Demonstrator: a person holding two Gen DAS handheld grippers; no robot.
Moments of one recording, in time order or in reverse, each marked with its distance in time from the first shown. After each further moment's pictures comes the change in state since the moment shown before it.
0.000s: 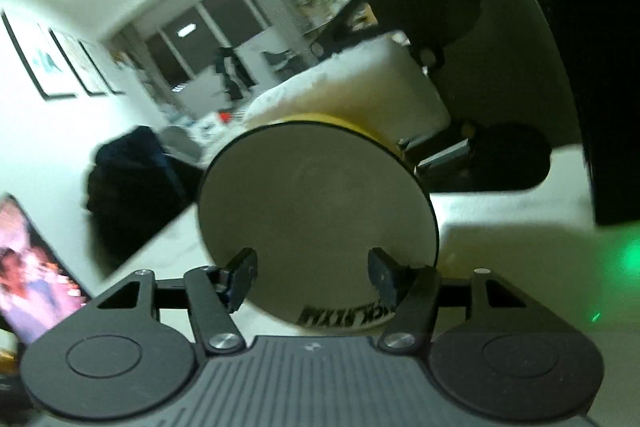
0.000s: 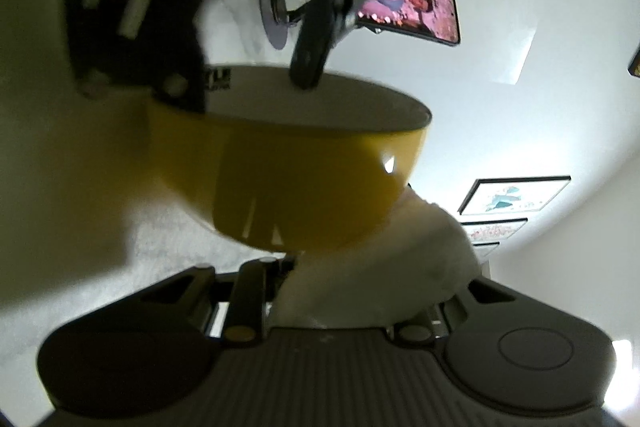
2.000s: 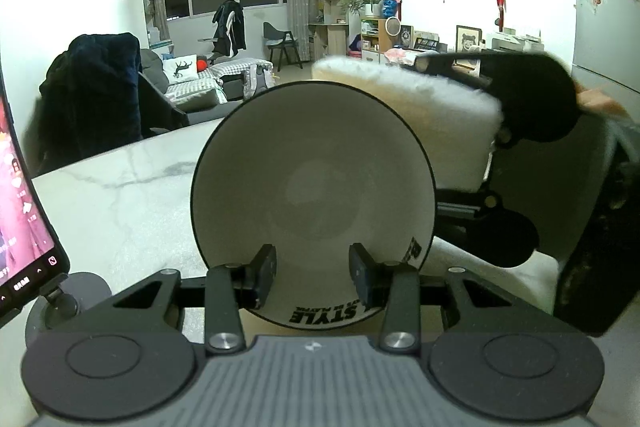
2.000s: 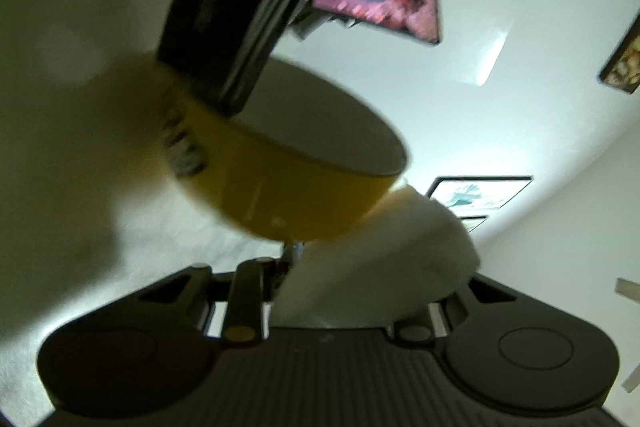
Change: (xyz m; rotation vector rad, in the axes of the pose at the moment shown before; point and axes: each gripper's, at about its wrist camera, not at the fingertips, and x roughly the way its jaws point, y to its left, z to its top) left arm 0.020 0.082 0.019 -0.381 0.038 -0.170; right arm 0.044 0.041 0.023 -0.012 0.048 -0.098
